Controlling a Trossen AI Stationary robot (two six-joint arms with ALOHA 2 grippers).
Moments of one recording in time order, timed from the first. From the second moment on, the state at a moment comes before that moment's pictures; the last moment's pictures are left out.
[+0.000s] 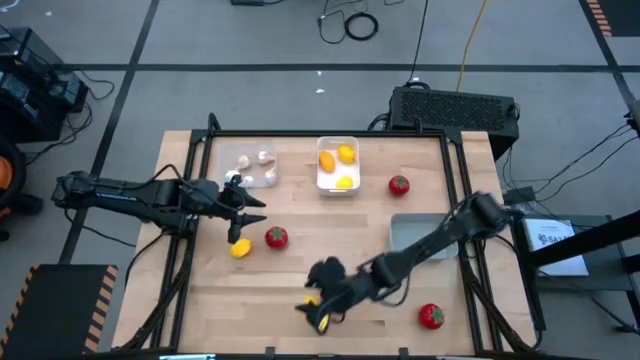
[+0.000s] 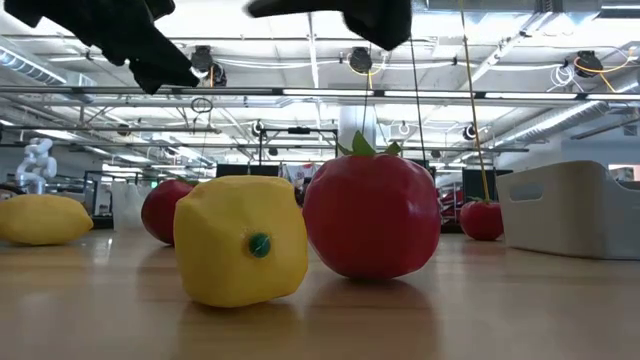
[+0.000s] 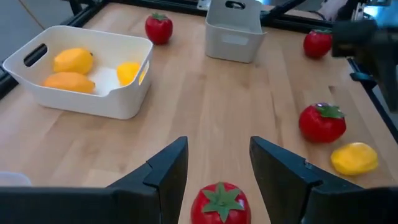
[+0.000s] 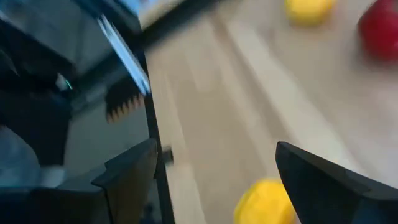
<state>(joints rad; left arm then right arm) -0.07 0.72 0.55 -0.29 -0.09 -0.18 0.49 1.97 1.56 -0.22 0.29 0.91</state>
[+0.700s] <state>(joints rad) -0.26 0.77 0.55 -0.19 -0.22 -0.24 0.52 2.45 2.30 -1.03 0.18 1.25</state>
